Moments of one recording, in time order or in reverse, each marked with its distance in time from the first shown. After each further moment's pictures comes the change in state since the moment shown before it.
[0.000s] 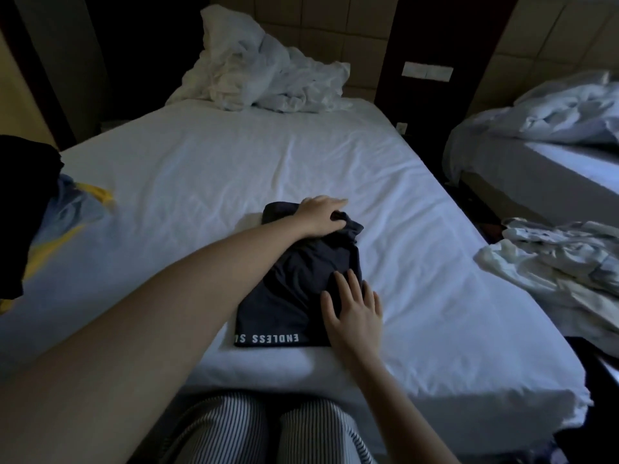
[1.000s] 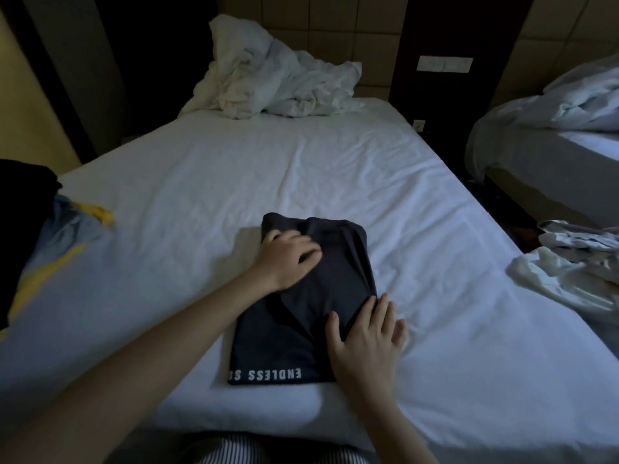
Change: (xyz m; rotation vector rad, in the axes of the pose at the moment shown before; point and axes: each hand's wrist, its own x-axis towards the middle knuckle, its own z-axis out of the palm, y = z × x) left_hand -0.059 -0.047 0.035 0.034 0.300 0.015; right_hand 0.013 -0.001 0.018 -0.107 0.066 0.164
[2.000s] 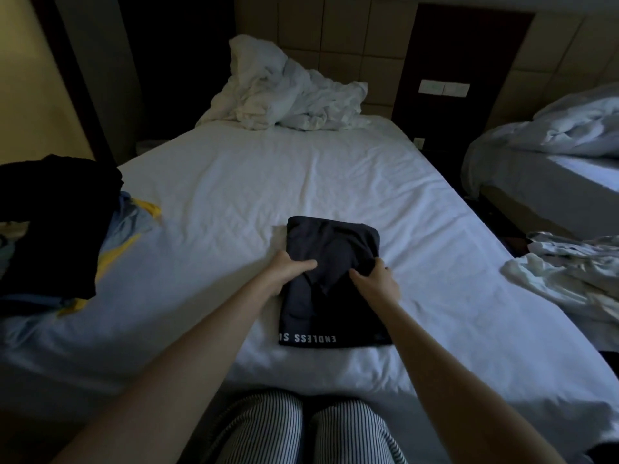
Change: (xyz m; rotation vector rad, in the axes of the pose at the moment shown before) left_hand -0.060 -0.006 -0.039 -0.992 -0.109 -0.830; right_hand 0.055 -0.030 -0.032 0.361 -0.316 0.133
